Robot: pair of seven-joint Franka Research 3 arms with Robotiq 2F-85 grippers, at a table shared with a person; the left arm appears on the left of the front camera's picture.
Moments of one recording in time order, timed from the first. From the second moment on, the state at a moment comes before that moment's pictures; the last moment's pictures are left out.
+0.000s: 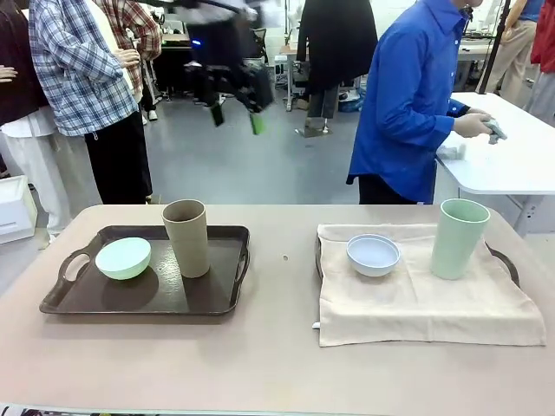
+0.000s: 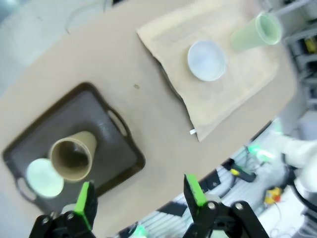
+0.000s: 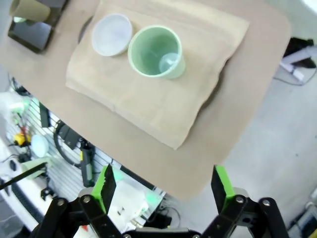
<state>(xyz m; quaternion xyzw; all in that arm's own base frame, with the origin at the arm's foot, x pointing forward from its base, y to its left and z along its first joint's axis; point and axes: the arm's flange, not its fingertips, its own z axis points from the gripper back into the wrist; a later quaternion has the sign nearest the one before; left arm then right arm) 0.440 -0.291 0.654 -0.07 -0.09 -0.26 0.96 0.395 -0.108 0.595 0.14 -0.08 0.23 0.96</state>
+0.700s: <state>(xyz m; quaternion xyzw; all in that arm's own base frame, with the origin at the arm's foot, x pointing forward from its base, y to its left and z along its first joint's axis) 0.362 -0.056 0.636 -0.28 -0.08 -0.05 0.96 0.384 -0.167 0.601 0.25 -0.06 0.16 0.95</state>
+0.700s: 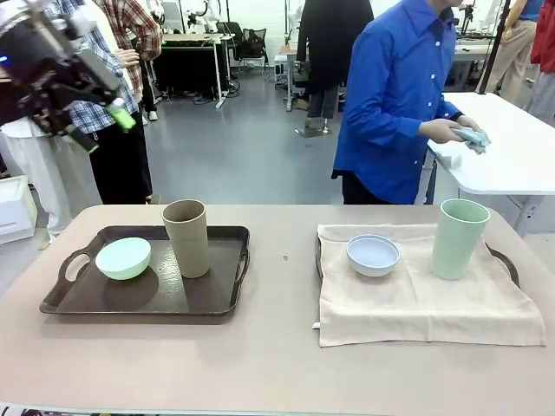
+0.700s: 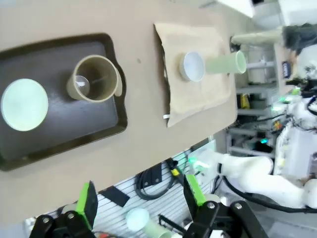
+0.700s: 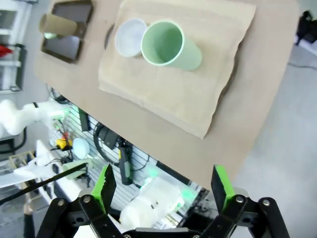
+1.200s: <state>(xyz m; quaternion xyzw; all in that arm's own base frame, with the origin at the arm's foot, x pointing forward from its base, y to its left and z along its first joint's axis) 0.329 0.009 0.618 -0.43 -0.11 0.02 0.90 0.374 -0.192 0.586 0.33 -0.03 0.12 0.94</state>
